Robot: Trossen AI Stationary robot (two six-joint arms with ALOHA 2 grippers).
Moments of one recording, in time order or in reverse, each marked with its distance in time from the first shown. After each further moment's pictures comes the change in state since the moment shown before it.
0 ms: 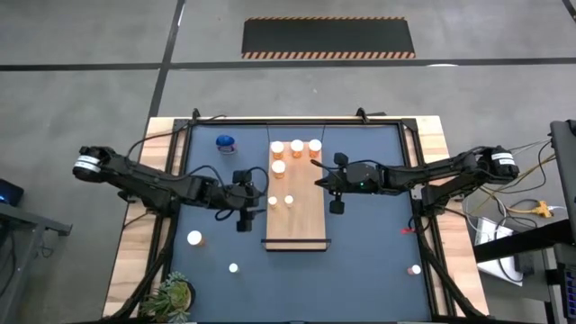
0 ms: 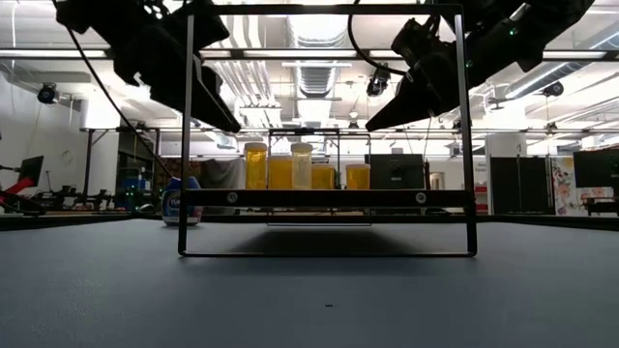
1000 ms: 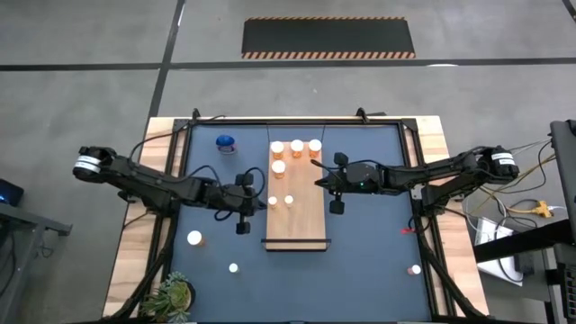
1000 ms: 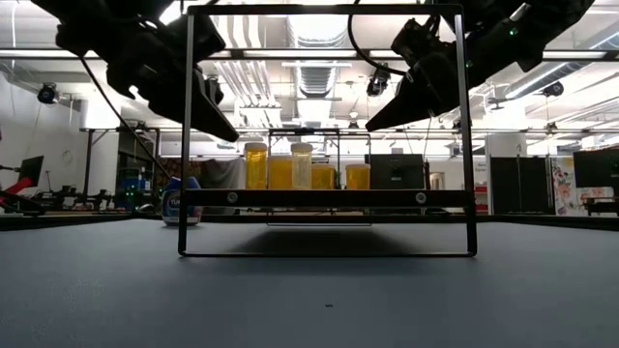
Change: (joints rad) left arm 0.017 0.001 -0.096 0.168 0.095 0.008; right arm 0.000 0.000 0.000 0.000 0.000 0.000
